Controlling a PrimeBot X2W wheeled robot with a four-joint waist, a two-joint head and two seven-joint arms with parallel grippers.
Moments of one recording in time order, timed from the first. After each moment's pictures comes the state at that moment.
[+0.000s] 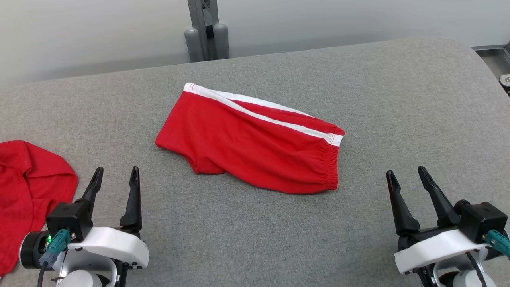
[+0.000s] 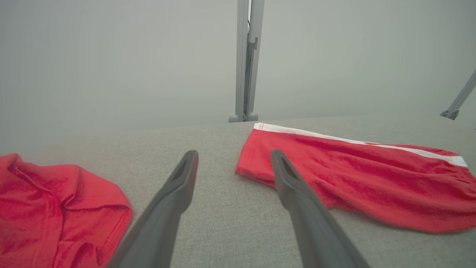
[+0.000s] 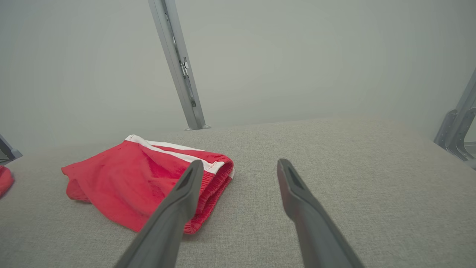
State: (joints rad) left arm -0.13 0.47 -0.45 -0.02 -0.61 0.40 -0.15; right arm -0.06 -0.05 0.05 0.06 0.23 0.13 -0.11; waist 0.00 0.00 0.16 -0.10
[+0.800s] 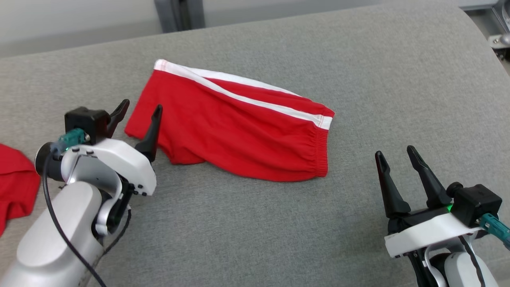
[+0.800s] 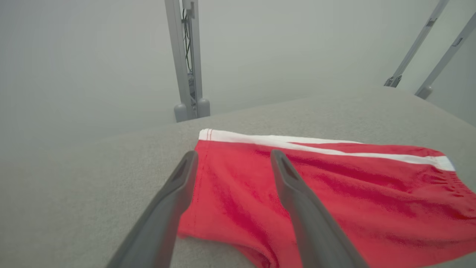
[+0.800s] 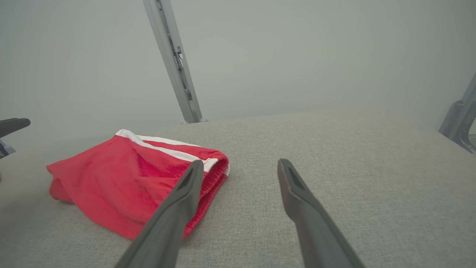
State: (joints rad) left arm -0.52 0.42 -0.53 0.23 -0.65 0.18 0.02; right arm -0.12 -0.05 0.09 0.04 0.25 0.13 -0.10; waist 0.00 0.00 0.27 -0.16
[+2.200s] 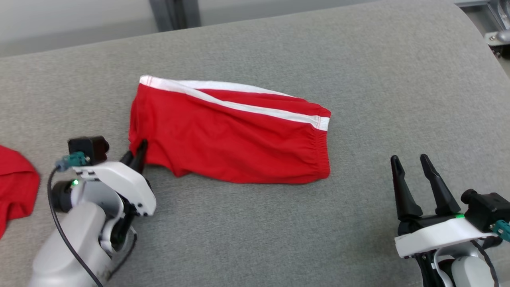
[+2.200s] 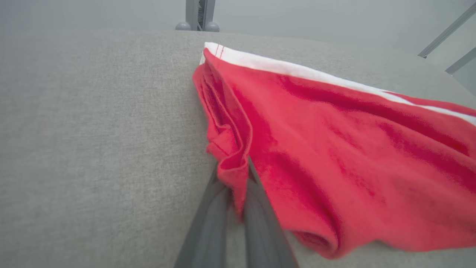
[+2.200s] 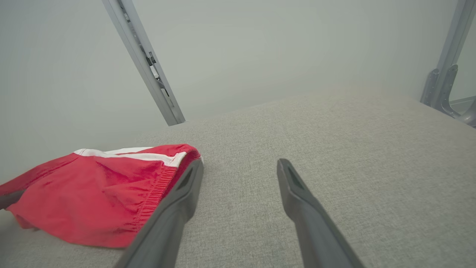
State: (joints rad) left arm -0.56 0.33 -0.53 0.60 -0.79 0.05 0.01; right arm -0.14 -0.05 0.07 0.15 0.35 0.13 -0.18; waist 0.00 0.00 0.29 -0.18
